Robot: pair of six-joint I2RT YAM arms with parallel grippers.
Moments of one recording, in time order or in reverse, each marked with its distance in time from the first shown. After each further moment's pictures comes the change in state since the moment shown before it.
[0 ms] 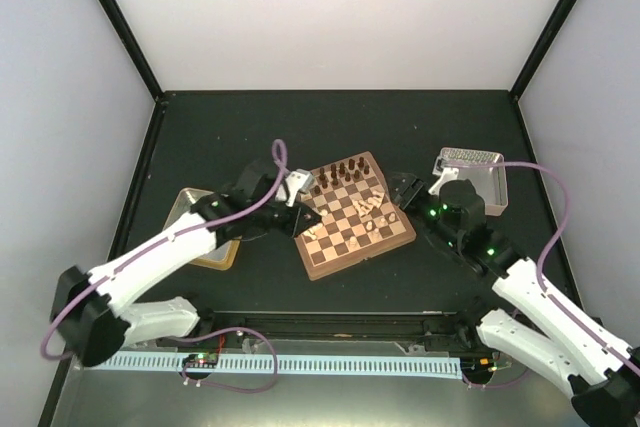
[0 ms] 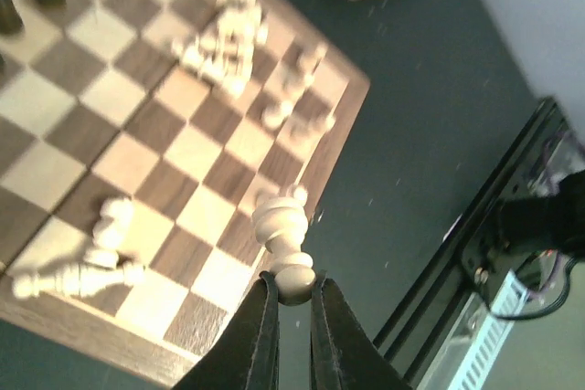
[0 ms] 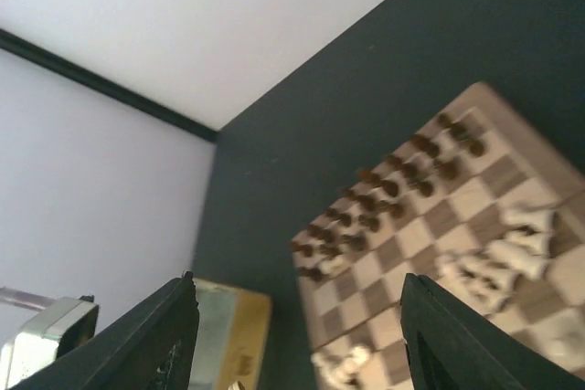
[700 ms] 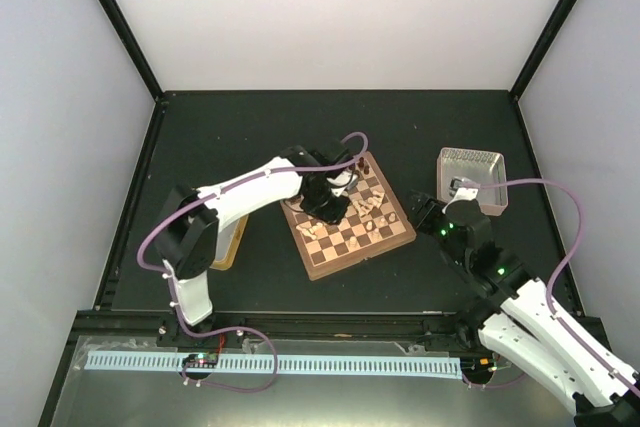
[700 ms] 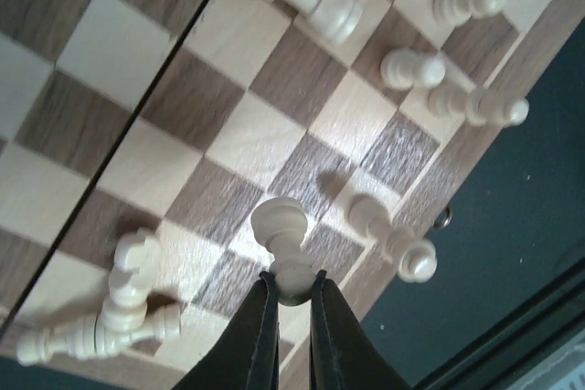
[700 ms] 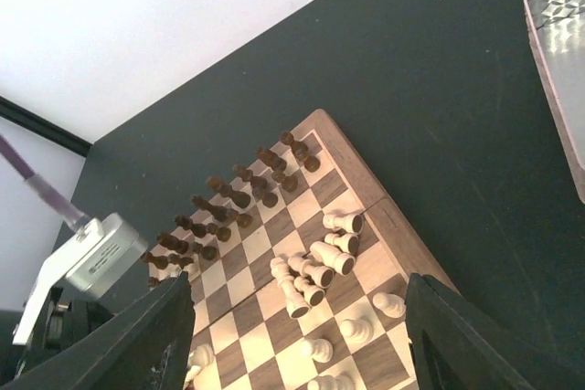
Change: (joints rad) left arm -0.104 0.711 0.591 -0.522 -0.159 0.082; right arm -0.024 -0.180 -0.113 -0.206 0.225 -0.190
